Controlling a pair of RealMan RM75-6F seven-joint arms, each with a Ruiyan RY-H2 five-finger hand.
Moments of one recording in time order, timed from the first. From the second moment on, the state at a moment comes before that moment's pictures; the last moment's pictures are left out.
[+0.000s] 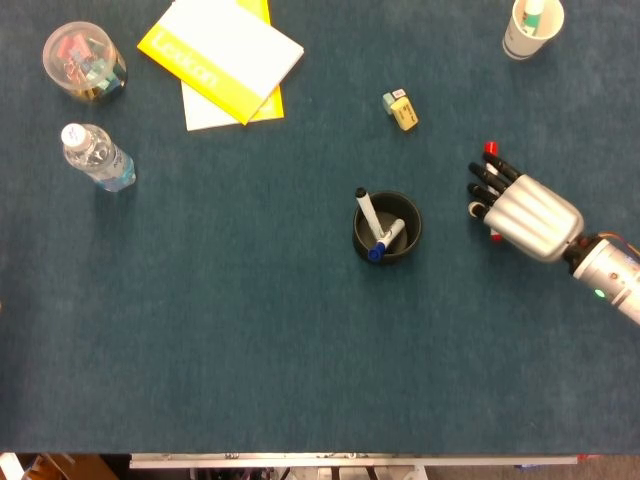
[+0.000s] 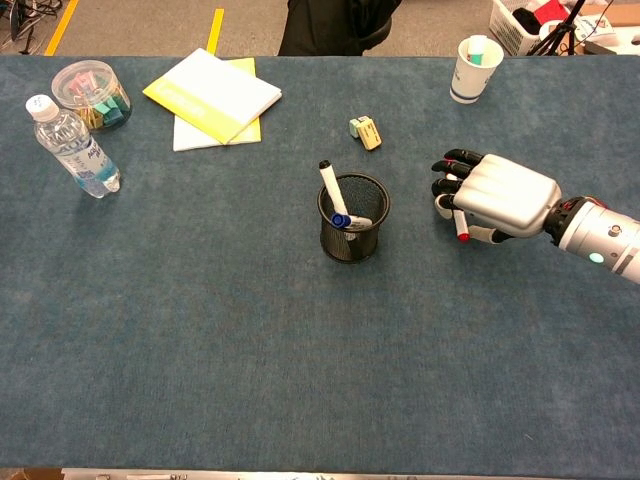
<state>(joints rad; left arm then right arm) 0.00 -1.12 0.00 -1.57 1.55 1.56 -0.07 0.61 -1.66 -0.14 -0.81 -1.82 1.17 -0.12</state>
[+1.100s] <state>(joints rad) 0.00 -1.12 0.00 -1.58 1.56 1.56 -0.07 0.59 -1.61 -0.12 -0.93 -1.79 1.28 -0.06</state>
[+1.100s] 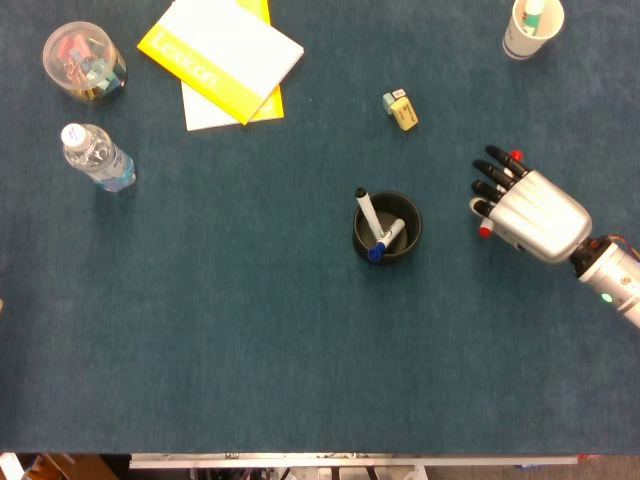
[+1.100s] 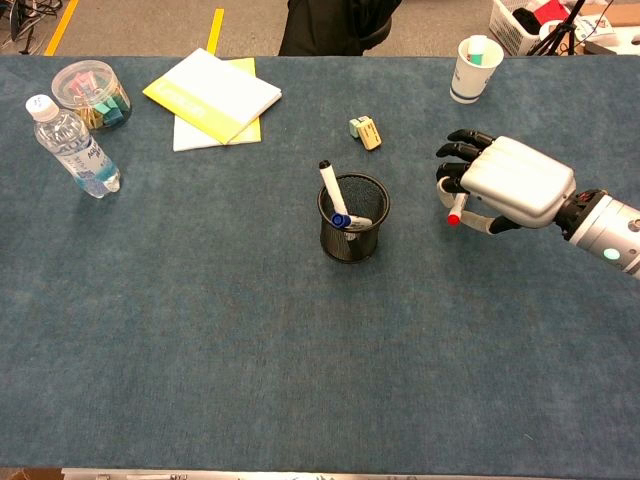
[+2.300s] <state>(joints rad) 0.00 -1.11 0.01 -1.59 1.56 1.55 -0.06 0.60 -1.51 0.02 -1.55 -1.61 1.22 0.48</state>
